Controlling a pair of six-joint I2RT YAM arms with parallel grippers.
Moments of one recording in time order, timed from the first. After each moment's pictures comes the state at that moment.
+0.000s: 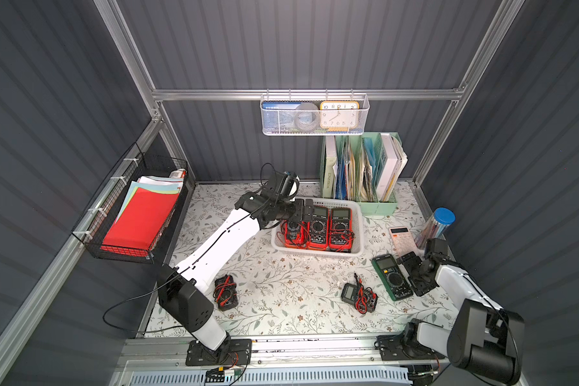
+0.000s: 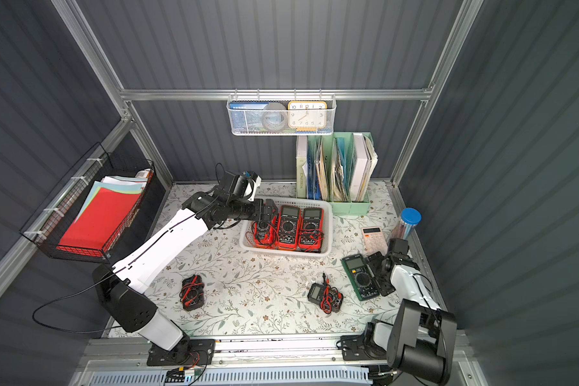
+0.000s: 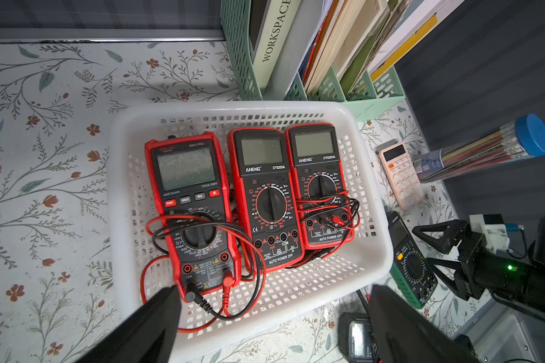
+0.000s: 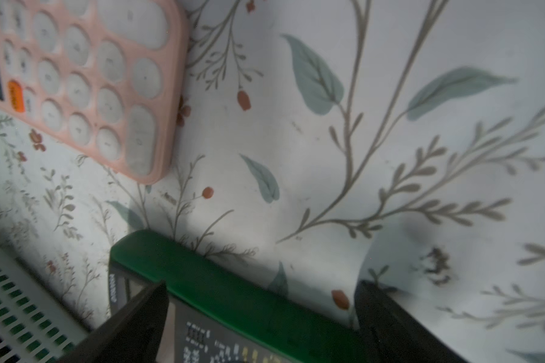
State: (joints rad) left arm -0.57 1.63 1.67 -0.81 0.07 -0.39; right arm -0.34 1.18 0.53 -0.53 -0.15 0.85
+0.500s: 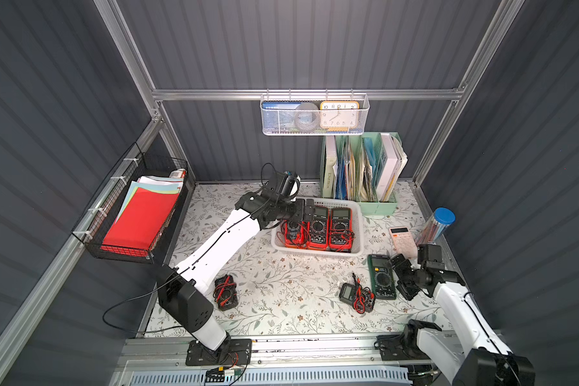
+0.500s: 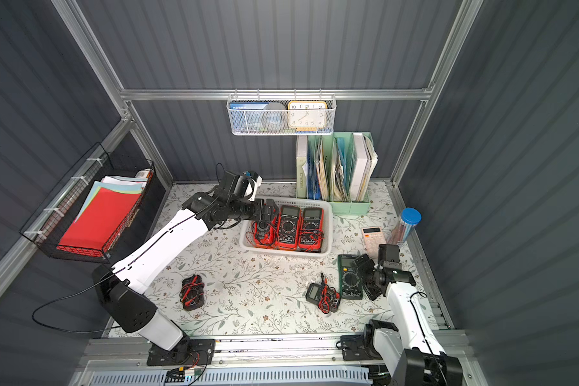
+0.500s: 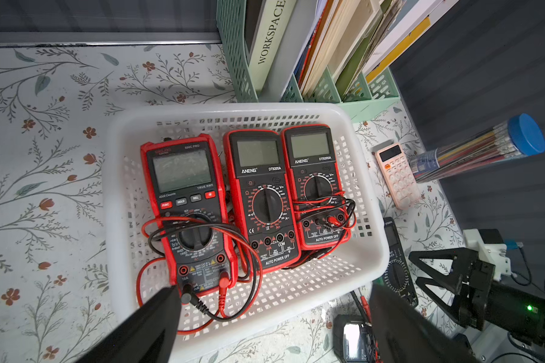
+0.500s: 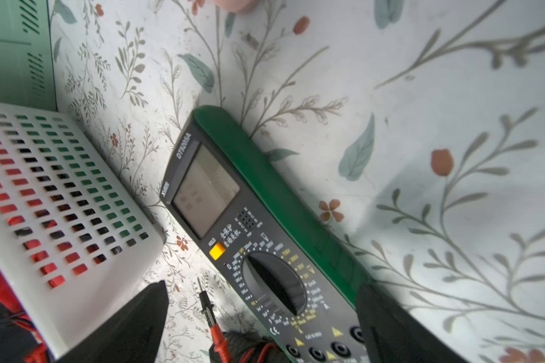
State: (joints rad) left arm -0.58 1.63 1.67 -0.80 0.07 -0.39; right arm -0.18 0.96 0.53 -0.70 -0.27 0.87
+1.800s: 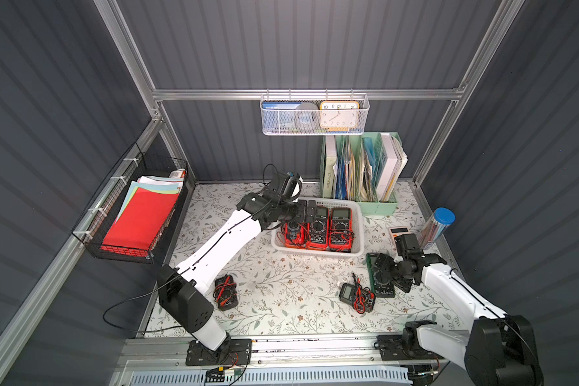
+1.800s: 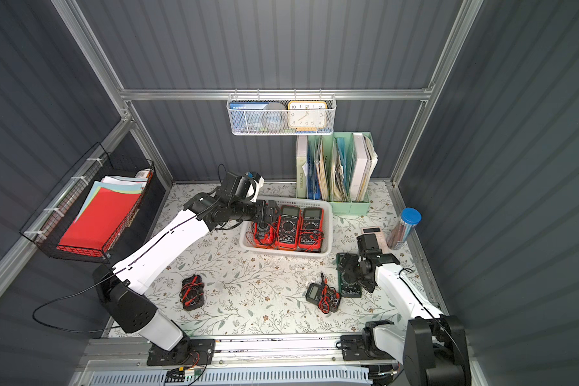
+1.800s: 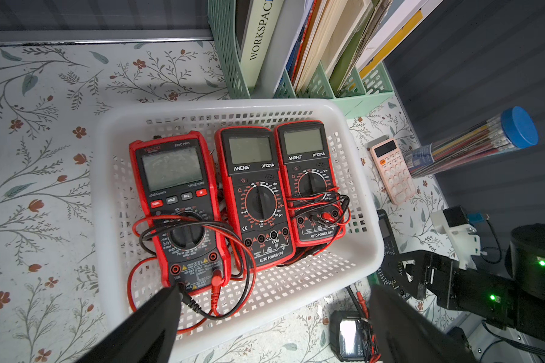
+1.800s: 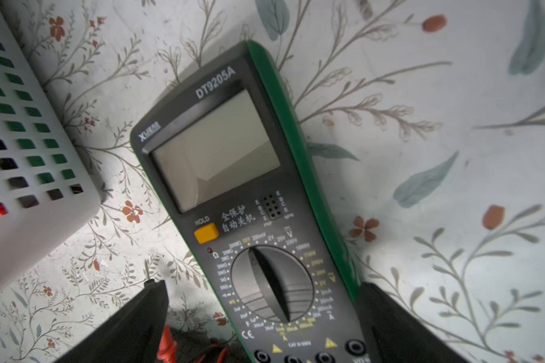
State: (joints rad) left arm -0.60 1.63 1.67 -0.80 0.07 -0.39; right arm 0.07 1.16 0.62 -0.70 -0.11 0.68
